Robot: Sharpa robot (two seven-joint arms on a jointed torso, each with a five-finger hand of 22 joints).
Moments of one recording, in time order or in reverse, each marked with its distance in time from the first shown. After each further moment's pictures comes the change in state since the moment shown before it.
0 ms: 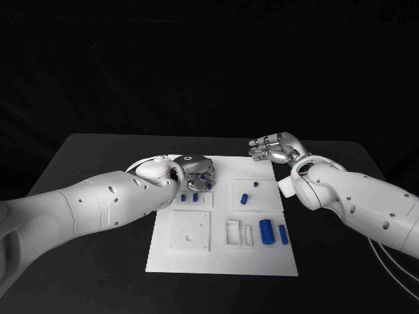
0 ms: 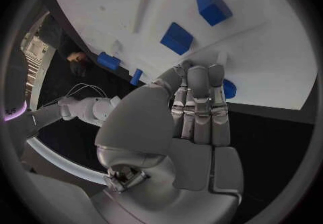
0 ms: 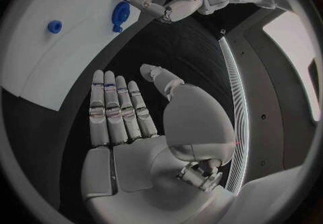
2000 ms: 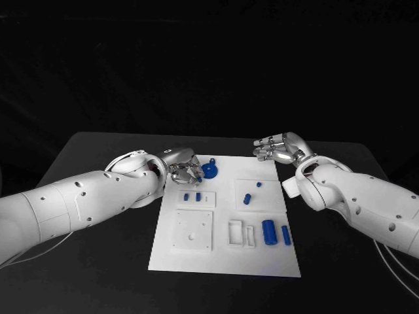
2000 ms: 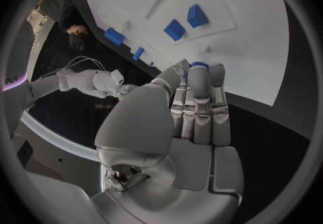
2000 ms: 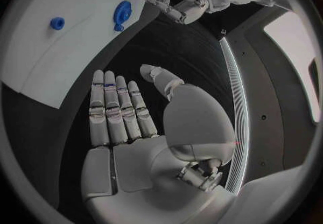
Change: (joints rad) left arm -0.015 -0.166 0.095 0.134 0.141 0.001 -0.016; left_hand 0.015 0.030 -0.013 -0.007 0.031 0.069 -0.009 -0.005 -0.002 0.079 -0.011 -0.006 -0.002 0.034 0.006 -0.019 0.002 0.030 0.007 0.007 0.040 -0.003; right arm 0.000 -0.006 0.000 -0.003 0.000 0.000 0.000; right_hand 0.000 0.000 0.007 0.001 0.000 0.000 0.000 0.000 0.000 0.000 0.000 0.000 0.000 0.000 0.000 0.000 0.000 0.000 0.000 0.000 0.000 0.000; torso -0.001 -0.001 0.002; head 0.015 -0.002
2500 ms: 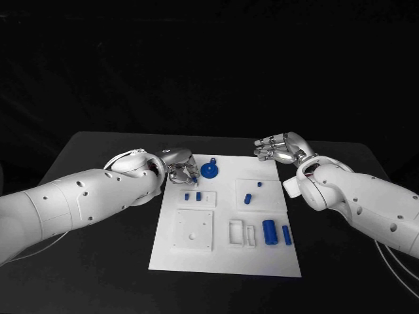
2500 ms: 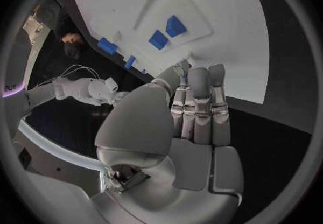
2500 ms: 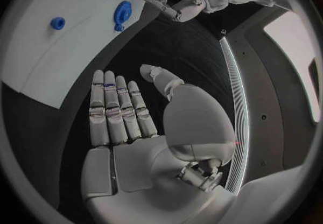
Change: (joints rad) left arm 0.000 0.005 0.000 -0.034 -0.068 0.026 -0.027; left_hand 0.000 0.000 -0.005 0.000 0.000 0.000 0.000 0.000 0.001 0.000 0.000 0.000 0.000 0.000 0.000 0.000 0.001 0.000 0.000 0.000 0.000 0.000; right arm 0.000 0.000 0.000 0.000 0.000 0.000 0.000; right_hand 0.000 0.000 0.000 0.000 0.000 0.000 0.000 0.000 0.000 0.000 0.000 0.000 0.000 0.000 0.000 0.000 0.000 0.000 0.000 0.000 0.000 0.000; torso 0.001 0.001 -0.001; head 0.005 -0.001
